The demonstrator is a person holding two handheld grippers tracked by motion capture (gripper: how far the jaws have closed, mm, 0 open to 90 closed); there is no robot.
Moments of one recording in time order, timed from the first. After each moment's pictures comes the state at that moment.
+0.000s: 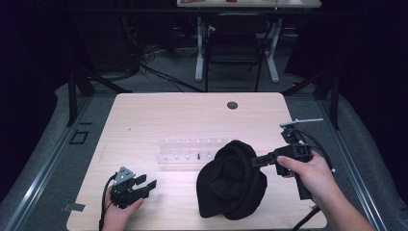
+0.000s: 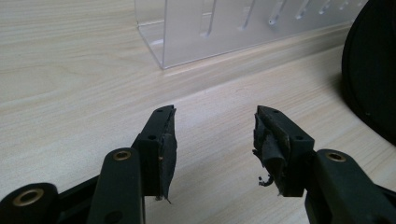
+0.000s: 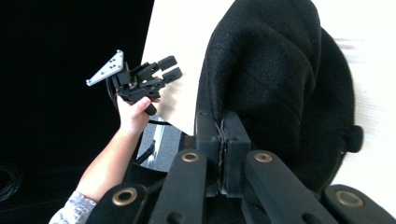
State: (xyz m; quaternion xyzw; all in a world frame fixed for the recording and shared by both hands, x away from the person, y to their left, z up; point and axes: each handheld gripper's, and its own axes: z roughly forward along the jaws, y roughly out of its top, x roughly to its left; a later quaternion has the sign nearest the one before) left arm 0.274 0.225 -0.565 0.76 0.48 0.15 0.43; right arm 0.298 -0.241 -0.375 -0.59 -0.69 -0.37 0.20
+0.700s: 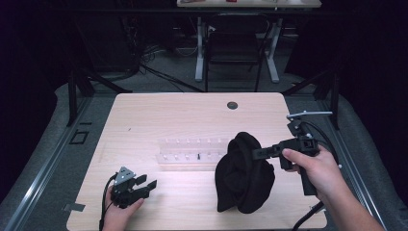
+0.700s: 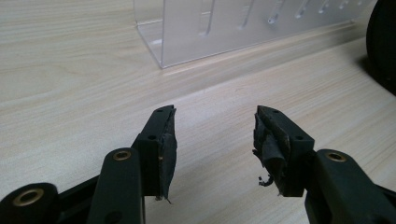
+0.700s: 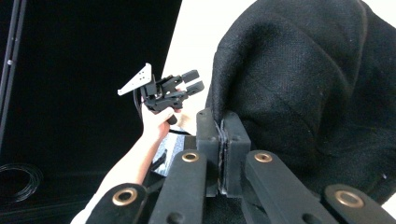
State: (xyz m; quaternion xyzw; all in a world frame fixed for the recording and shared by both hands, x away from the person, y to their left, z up) left arm 0.274 0.224 -0.565 0.76 0.48 0.15 0.42; right arm 0.295 -0.244 -0.347 -0.58 -0.68 -0.41 0.20
